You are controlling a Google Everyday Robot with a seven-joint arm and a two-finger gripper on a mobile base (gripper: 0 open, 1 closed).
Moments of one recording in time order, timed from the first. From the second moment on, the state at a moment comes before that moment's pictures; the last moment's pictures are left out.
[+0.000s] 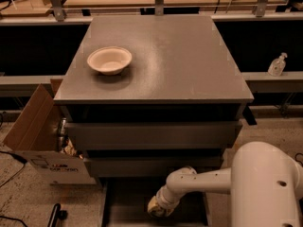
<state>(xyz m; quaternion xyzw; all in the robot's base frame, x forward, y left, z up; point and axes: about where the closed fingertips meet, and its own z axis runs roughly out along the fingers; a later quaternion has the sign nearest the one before) 0.465 -0.029 0.237 -0.98 0.04 0.06 0.18</state>
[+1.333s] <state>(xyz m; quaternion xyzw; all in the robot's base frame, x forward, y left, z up) 0.433 -0.115 0.429 -0.98 -0.06 0.03 0.21</state>
